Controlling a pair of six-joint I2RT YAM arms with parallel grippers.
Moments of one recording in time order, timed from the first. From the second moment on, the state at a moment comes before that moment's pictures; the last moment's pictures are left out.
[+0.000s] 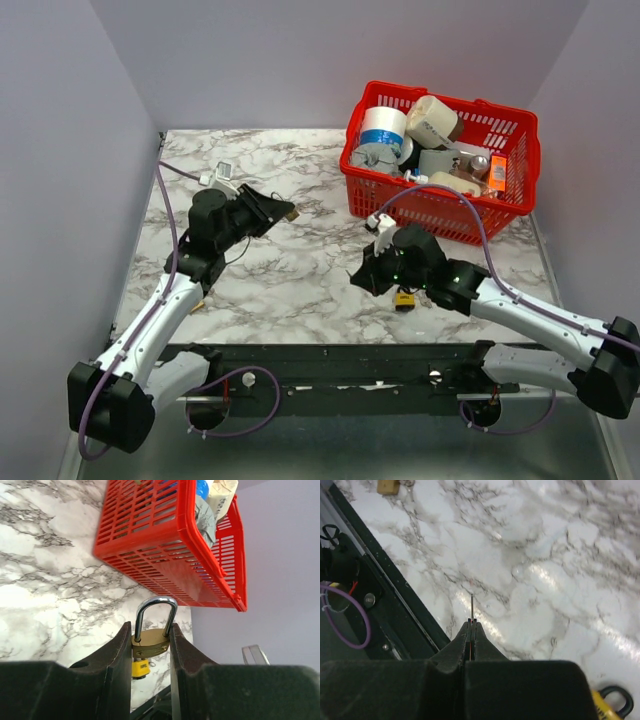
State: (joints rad) left arm -0.33 1.01 0.78 -0.01 0.28 -1.05; right arm 0.88 1.09 0.79 -0.23 -0.15 0.30
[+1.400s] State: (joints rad) left arm -0.31 1.03 0.66 -0.04 0.32 -1.08; right arm 0.67 1.39 0.65 -0.41 -0.13 0.84
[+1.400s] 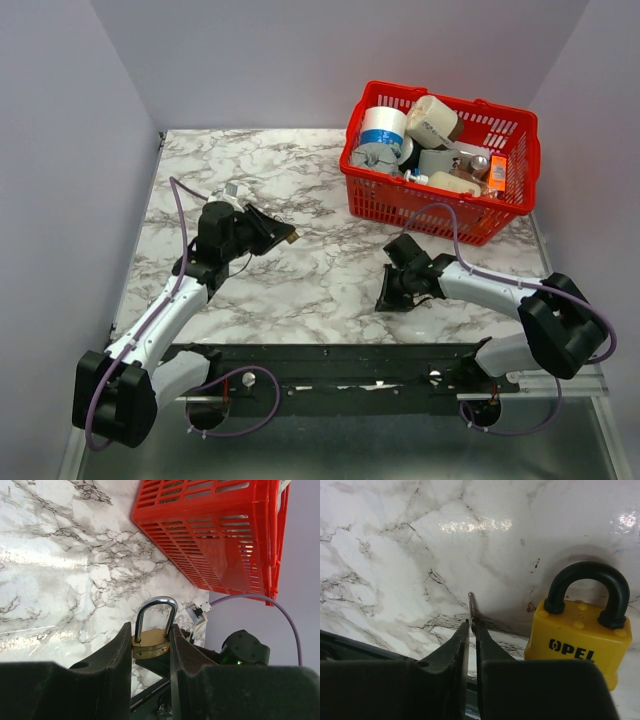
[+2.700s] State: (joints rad) left arm -0.83 1.81 1.07 -0.42 0.44 -1.06; right arm 0.67 0.98 0.87 -0.44 -0.21 0.37
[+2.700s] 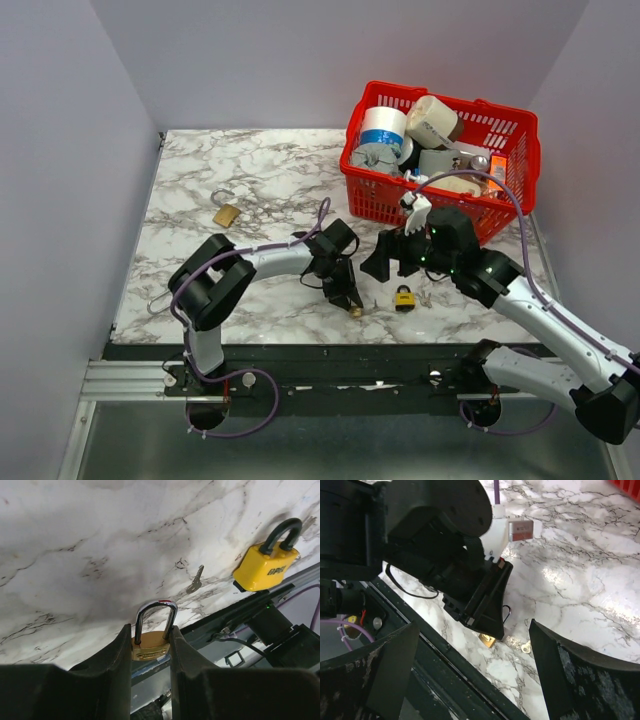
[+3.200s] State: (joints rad) left arm -0.85 1.92 1.21 -0.54 0.36 -1.07; right arm 0.67 0.90 0.82 -0.44 -0.20 0.36
